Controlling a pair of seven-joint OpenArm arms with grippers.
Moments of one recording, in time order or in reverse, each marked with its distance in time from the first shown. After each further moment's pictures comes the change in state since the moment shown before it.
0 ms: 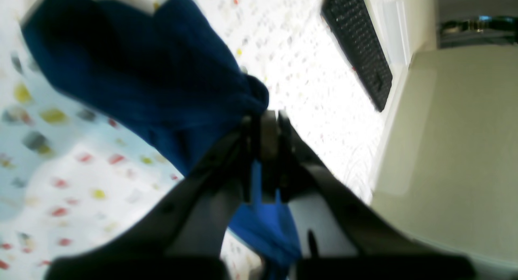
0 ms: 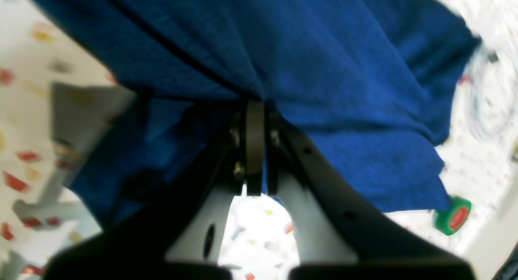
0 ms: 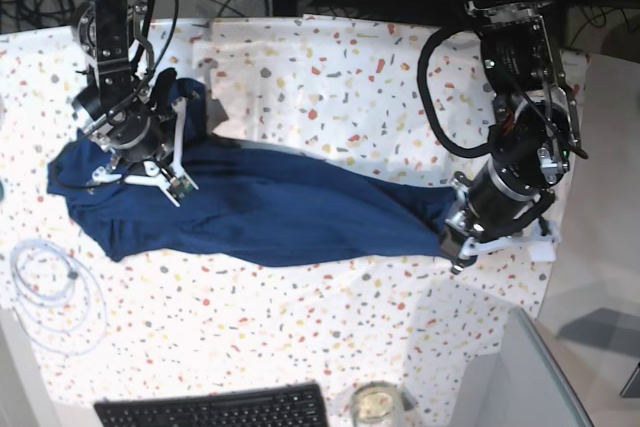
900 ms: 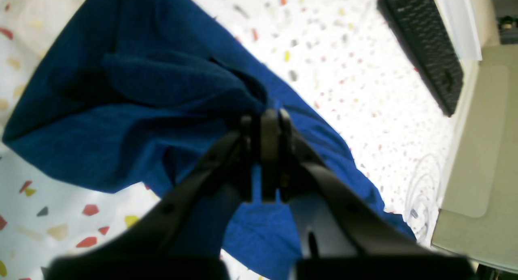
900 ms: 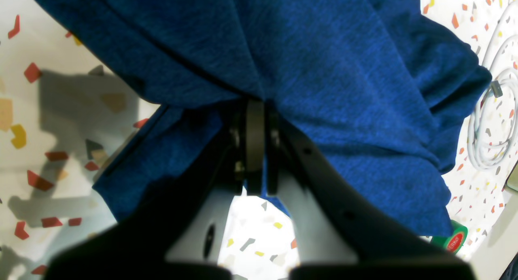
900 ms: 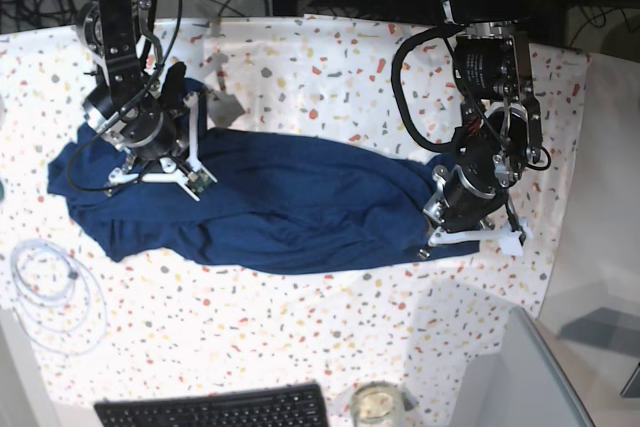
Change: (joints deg) left arm -1.2 3.0 2.7 -10.8 9.0 -6.9 -7.4; right arm -0.2 1.6 -4.4 0.0 0.5 -0.1 0.2
